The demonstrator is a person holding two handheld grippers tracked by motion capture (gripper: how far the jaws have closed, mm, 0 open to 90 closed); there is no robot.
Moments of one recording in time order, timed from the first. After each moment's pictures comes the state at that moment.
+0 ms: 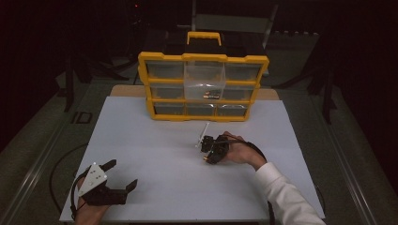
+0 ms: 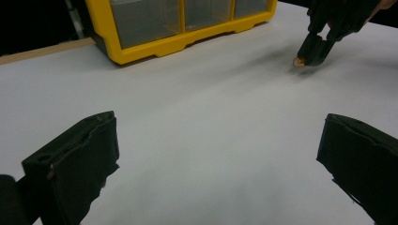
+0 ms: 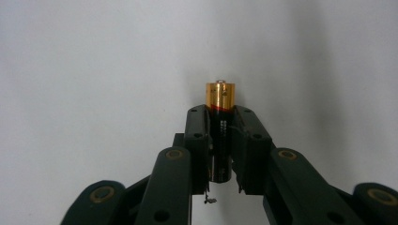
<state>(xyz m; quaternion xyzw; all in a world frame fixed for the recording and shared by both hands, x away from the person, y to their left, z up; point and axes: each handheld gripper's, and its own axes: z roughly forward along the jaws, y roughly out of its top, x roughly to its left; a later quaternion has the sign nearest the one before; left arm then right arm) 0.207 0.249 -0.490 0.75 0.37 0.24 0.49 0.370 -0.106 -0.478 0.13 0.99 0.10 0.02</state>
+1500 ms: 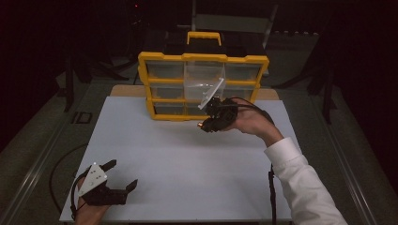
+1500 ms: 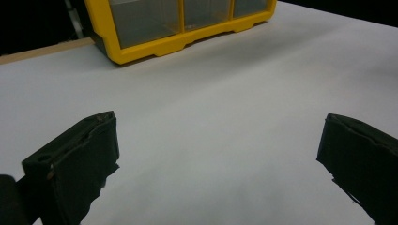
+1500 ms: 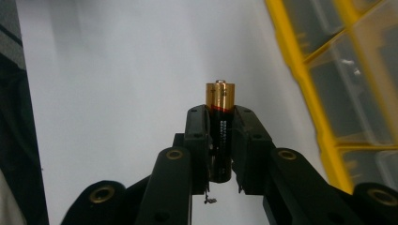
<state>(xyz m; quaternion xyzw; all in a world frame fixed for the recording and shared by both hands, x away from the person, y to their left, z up) 0.207 0.248 -0.490 0.75 0.37 0.24 0.49 0.384 -0.111 -0.324 0.13 0.96 0.24 0.05</state>
